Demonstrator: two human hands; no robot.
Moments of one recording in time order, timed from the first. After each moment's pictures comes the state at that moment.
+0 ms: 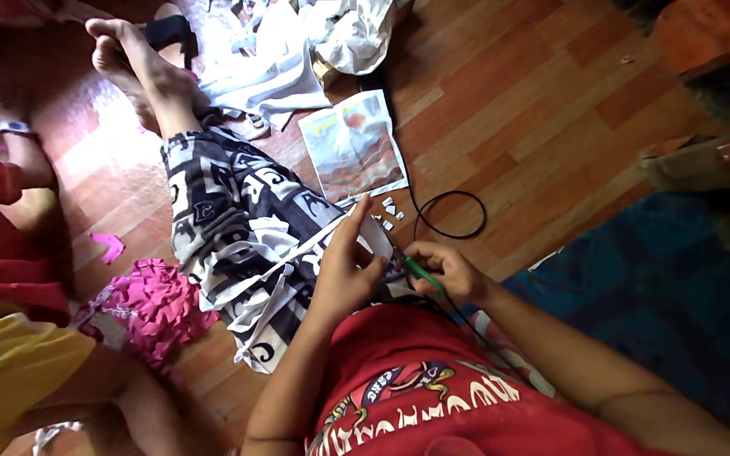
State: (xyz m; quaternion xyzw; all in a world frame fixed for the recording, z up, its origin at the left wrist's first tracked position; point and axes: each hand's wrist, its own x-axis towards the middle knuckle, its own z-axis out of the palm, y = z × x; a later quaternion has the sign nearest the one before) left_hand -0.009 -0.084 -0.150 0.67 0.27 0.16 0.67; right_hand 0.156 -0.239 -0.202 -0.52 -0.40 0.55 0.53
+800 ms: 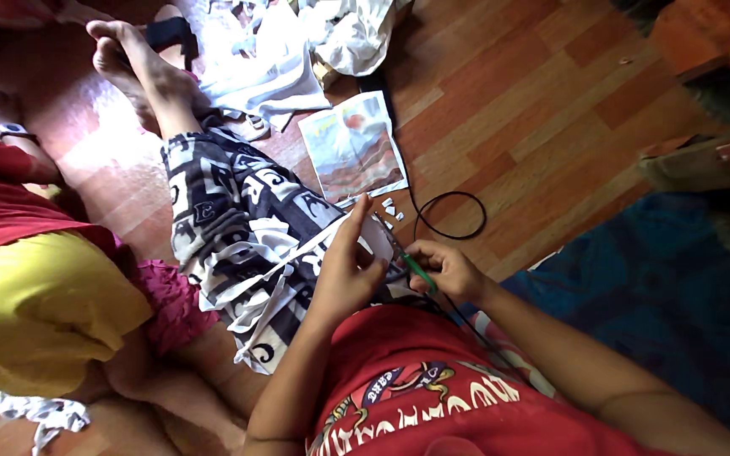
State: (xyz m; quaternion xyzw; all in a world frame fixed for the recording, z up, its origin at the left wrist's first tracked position) left_hand -0.009 -0.083 -0.150 0.69 0.26 0.14 0.66; right_hand 0.152 -0.237 -0.189 -0.58 -0.37 0.52 0.51
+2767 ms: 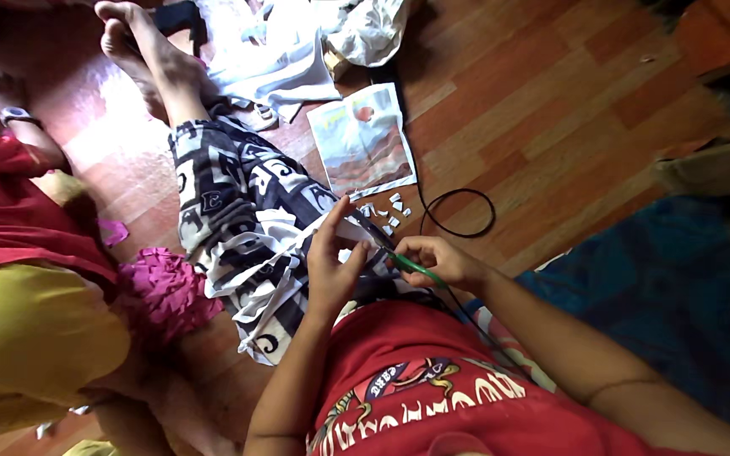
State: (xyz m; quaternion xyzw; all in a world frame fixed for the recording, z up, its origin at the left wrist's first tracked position) left_hand -0.025 -0.085 -0.175 0.66 0.29 0.32 0.62; right_hand 0.155 -0.212 -0.187 -0.52 -0.32 0.66 0.44
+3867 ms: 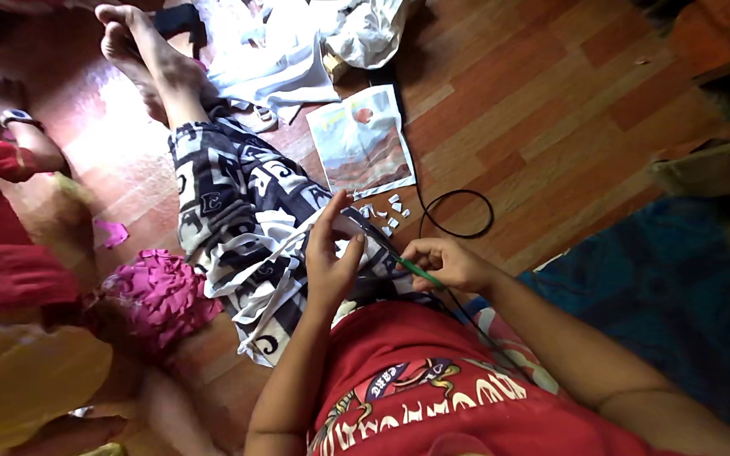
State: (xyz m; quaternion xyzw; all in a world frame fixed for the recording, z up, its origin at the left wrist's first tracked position) left_hand -0.020 -0.078 -0.173 0.67 0.27 0.34 0.60; right_hand 0.159 -0.221 -0.177 -0.55 -0.33 0.63 0.44
